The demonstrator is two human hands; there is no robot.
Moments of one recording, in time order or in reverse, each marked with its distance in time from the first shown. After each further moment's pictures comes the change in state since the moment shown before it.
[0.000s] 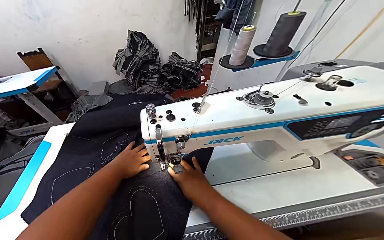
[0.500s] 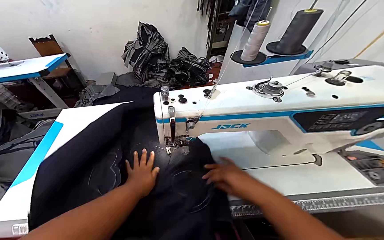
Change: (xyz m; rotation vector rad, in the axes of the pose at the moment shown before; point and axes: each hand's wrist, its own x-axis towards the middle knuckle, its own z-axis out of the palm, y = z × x) left_hand -0.047 0.096 0.025 -0.444 -0.067 -0.559; right_hand -0.074 0.066 -0.042 0.168 -0.014 -0.256
